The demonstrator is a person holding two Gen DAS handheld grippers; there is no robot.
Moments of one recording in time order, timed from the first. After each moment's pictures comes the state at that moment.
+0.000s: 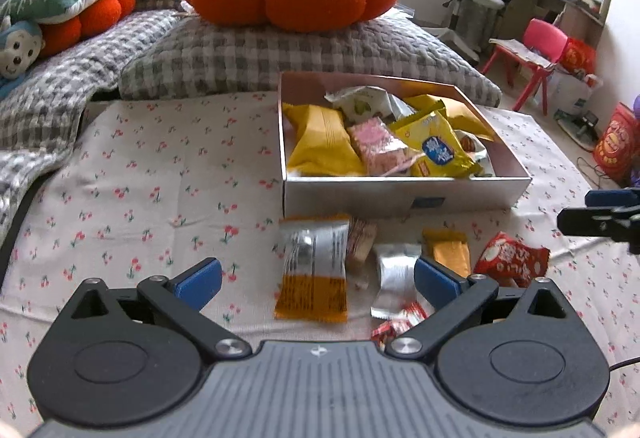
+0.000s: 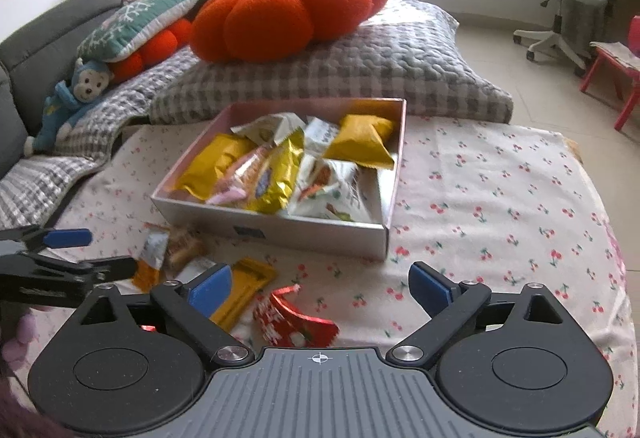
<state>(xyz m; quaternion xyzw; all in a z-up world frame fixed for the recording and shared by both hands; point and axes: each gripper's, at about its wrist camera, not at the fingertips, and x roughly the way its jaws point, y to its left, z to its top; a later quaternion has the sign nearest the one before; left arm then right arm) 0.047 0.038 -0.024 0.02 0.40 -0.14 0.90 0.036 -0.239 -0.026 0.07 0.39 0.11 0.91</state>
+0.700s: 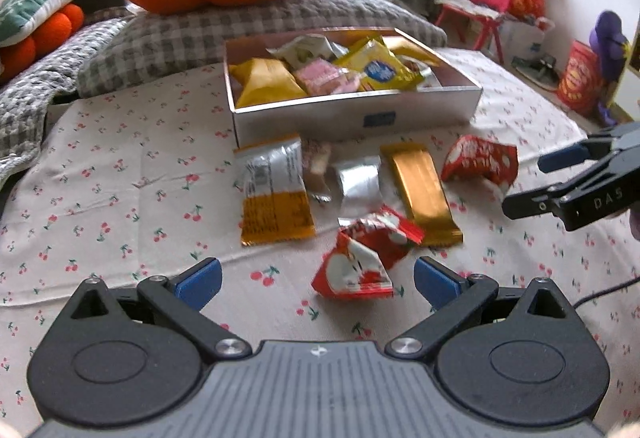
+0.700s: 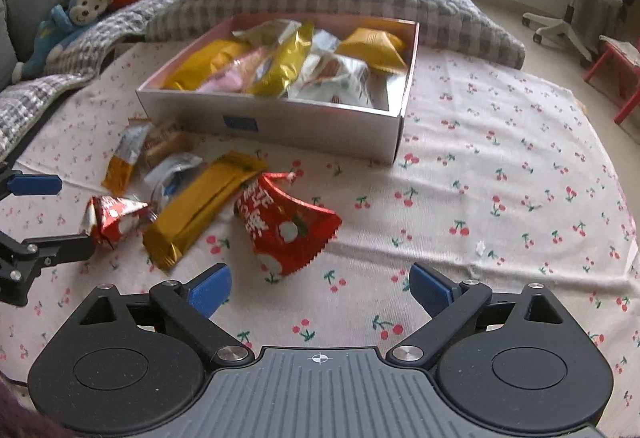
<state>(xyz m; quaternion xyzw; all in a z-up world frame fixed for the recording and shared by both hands) 0.005 0.032 -0.056 0.09 0.40 -0.21 0.89 0.015 -0.219 -0.082 0.01 0.44 0.11 0.89</state>
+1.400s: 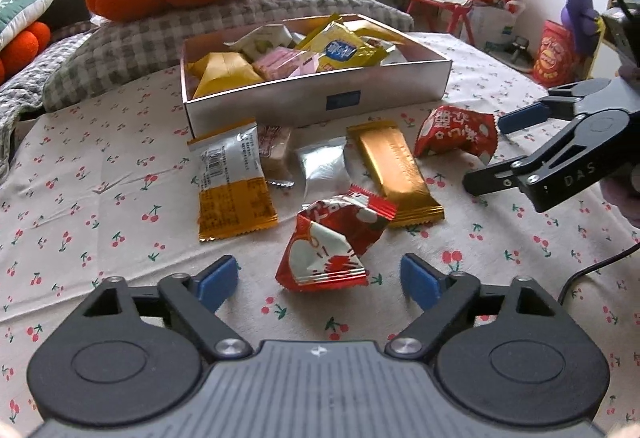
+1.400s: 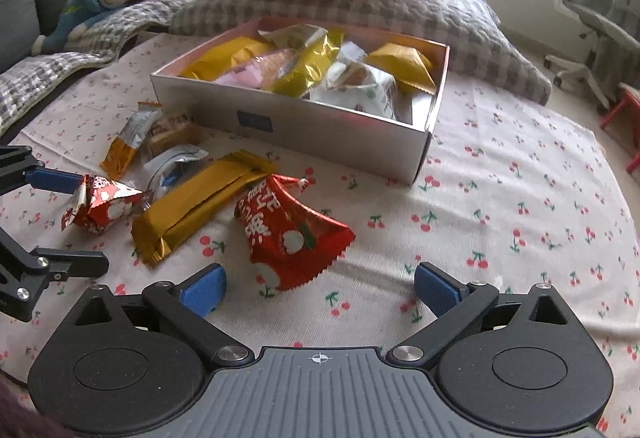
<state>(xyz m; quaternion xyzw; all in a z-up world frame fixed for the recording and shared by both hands) -0.002 0.026 -0.072 0.11 0.38 -0.25 0.88 0.020 -0.213 -0.097 -0.04 0.40 0.14 0.91</state>
